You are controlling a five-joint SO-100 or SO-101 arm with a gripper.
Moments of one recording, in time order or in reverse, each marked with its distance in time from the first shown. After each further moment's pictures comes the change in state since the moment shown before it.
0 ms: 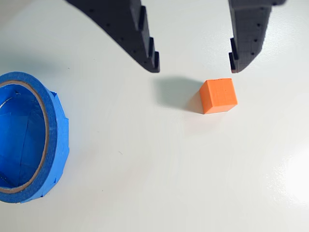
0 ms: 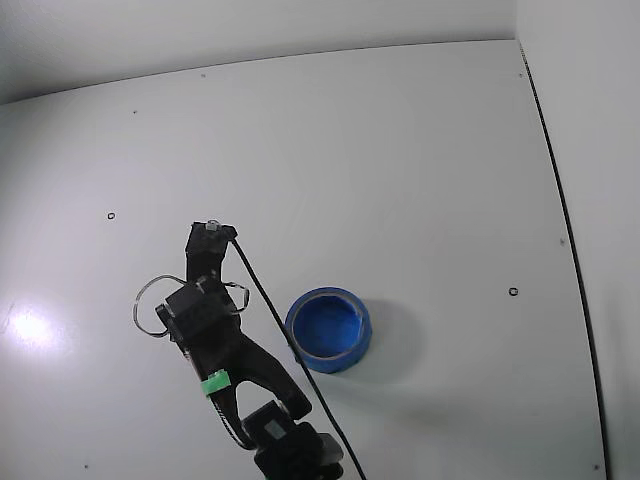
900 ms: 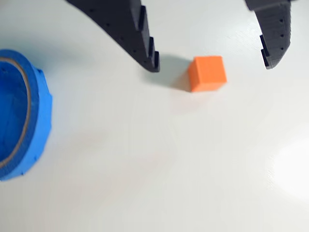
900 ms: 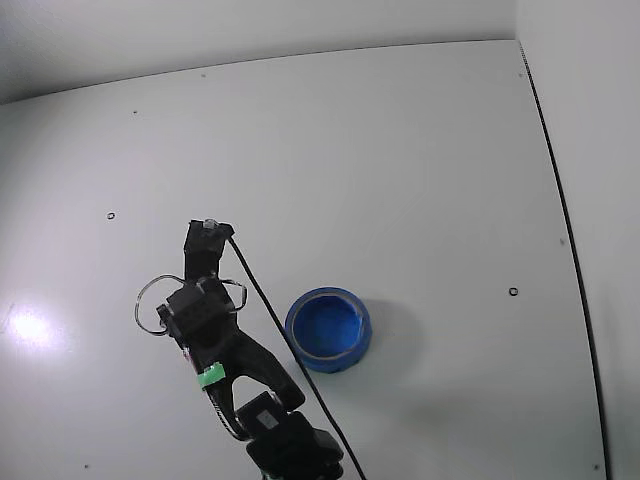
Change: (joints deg) arm 0.0 -3.8 -0.4 -9.8 -0.5
